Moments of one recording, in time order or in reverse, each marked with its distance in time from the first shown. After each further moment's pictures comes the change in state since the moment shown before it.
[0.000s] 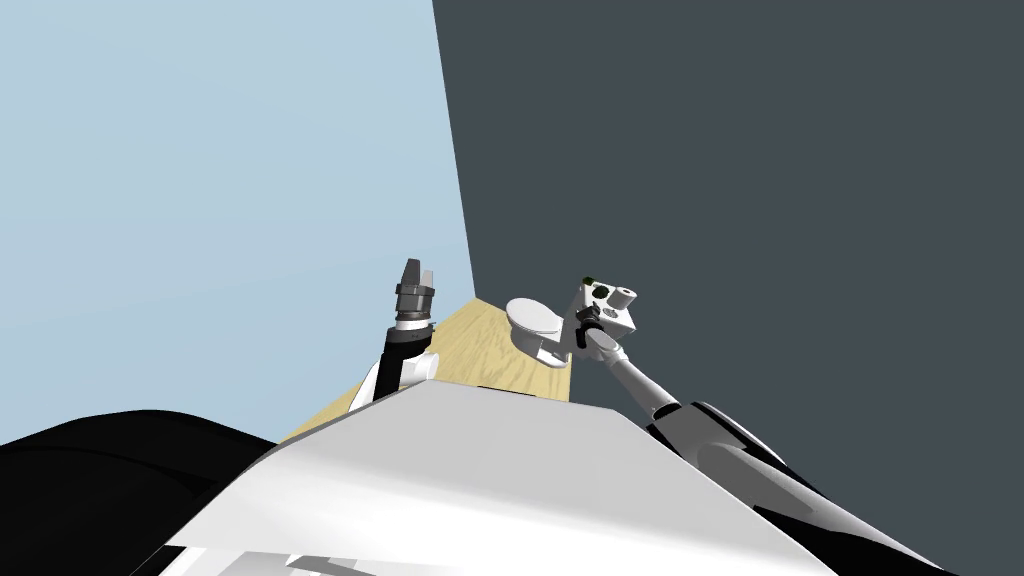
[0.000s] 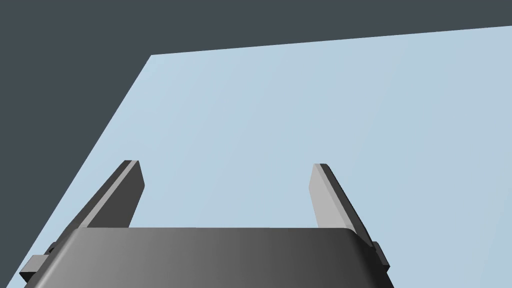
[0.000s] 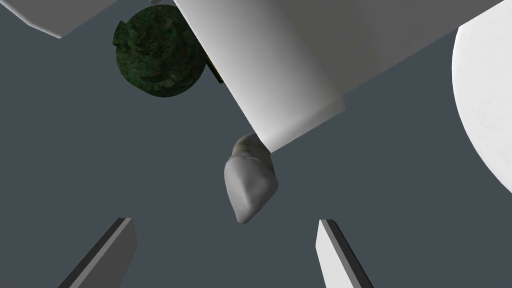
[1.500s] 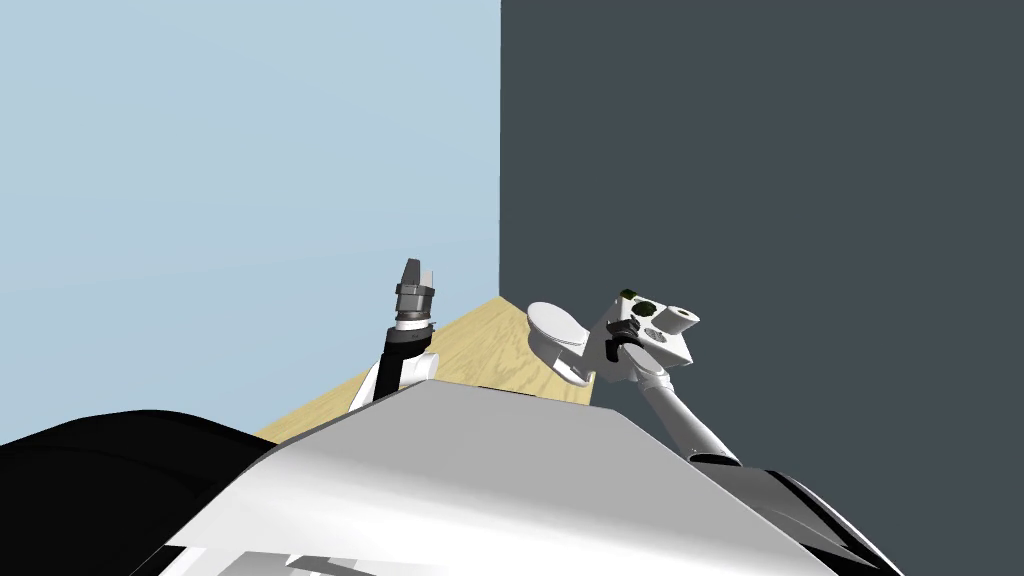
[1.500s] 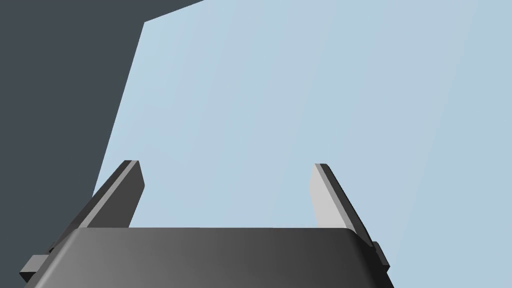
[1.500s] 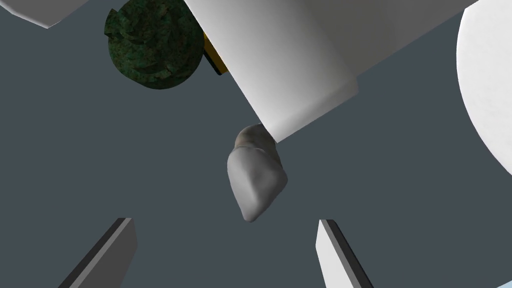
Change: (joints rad) left arm 0.000 0.000 0.000 0.000 0.000 0.000 0.000; right arm 0.241 -0.020 -0.394 -0.089 0.012 -0.104 0.099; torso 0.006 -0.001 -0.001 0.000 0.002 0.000
